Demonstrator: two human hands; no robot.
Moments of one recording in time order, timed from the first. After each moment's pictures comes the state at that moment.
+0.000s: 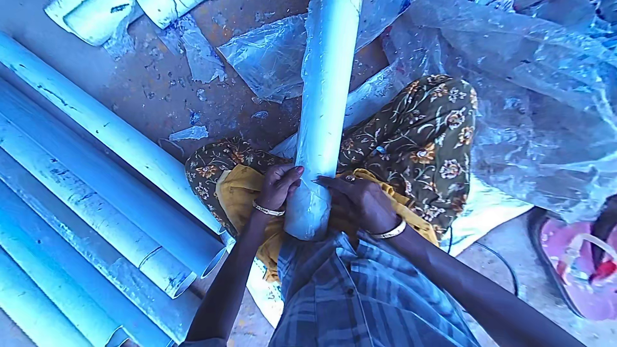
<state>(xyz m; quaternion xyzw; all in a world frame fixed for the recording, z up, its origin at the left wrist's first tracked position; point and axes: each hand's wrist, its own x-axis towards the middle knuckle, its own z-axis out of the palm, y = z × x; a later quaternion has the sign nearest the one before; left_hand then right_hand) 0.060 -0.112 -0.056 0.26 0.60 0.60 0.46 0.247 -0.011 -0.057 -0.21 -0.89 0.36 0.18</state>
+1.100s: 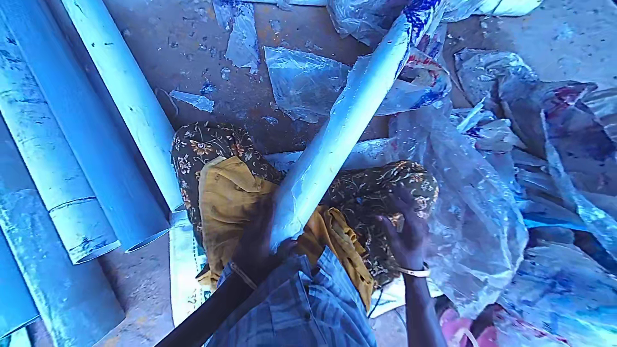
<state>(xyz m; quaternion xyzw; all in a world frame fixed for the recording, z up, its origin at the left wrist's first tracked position) 0.164 -0.172 -0.072 0.34 0.86 0.37 0.07 0.307 0.102 -0.055 -0.18 -0.89 0.30 0.30</state>
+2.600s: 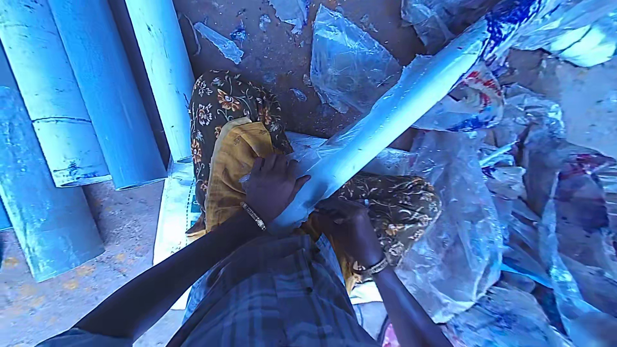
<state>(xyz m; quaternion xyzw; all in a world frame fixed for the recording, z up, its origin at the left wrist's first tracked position) 0.105 -0.126 -0.050 0.35 0.91 0.20 -0.04 0.213 0.034 -0.004 -0.07 -0.90 0.43 -0.04</state>
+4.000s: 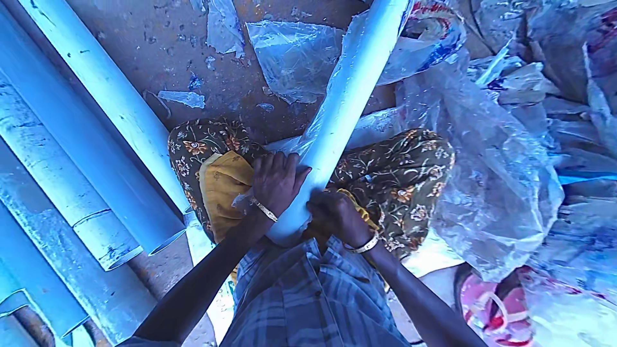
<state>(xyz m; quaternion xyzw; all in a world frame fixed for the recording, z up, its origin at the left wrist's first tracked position) 0.087 -0.093 -0.055 0.45 0.87 0.18 -0.04 0.228 0.015 -0.044 -0.17 -0.86 0.49 -0.01</state>
